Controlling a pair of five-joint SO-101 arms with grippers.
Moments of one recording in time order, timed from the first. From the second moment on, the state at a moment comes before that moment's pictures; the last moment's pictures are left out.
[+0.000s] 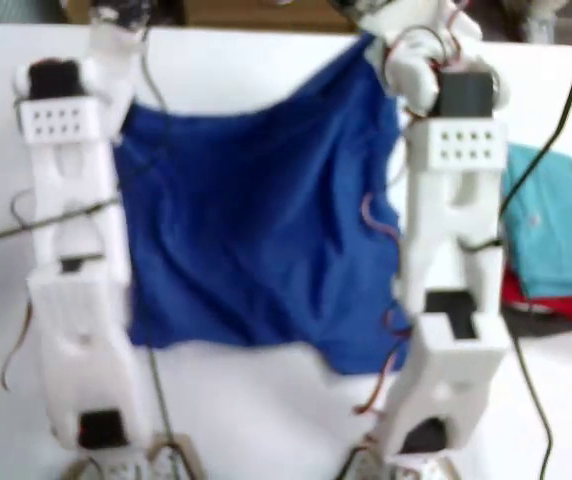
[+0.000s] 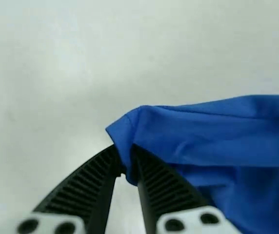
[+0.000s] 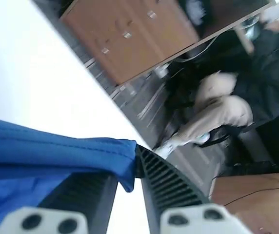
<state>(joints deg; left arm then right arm) -13.1 43.0 -68.5 97.5 -23.3 -6.1 22.0 -53.3 69.8 53.8</state>
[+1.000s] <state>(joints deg) -12.9 -1.5 -5.3 100.1 -29.2 -4.0 -14.6 -19.5 97.8 53.8</state>
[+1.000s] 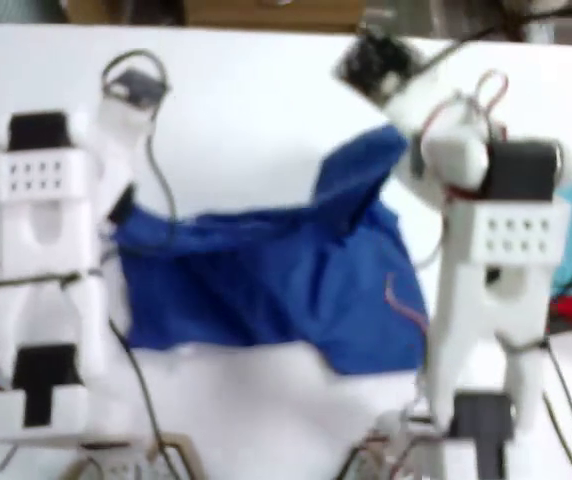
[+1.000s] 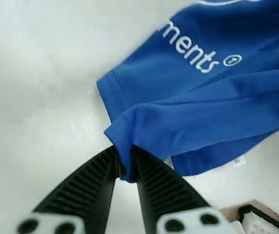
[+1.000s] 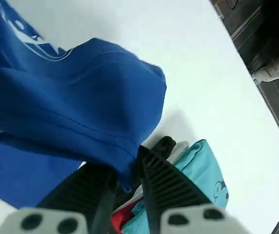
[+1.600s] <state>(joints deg) -12.9 -1.7 6.5 100.7 -29.2 -0.9 -58.1 31.3 93.8 53.8</state>
